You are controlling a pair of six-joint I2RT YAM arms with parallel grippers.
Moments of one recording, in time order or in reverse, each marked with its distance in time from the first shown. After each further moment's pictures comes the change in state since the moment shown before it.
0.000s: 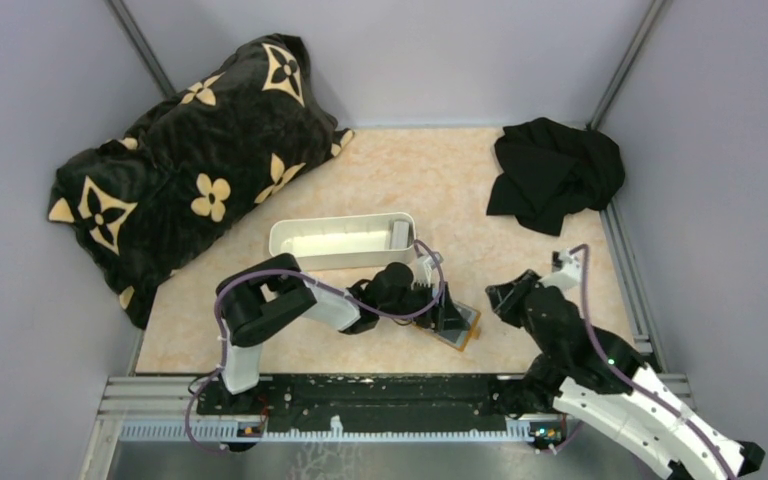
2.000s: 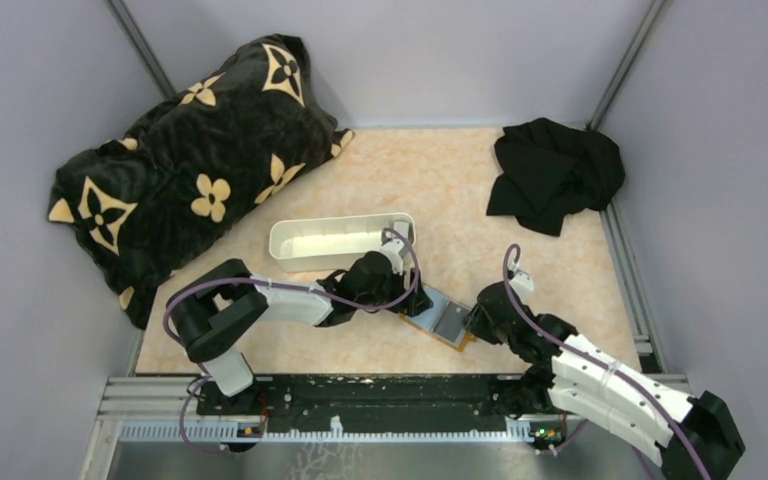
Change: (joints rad) left arm 0.103 -0.202 -0.096 -0.295 -0.272 0.257; right arm -0.115 0.351 -0.198 0.259 -0.248 0.074
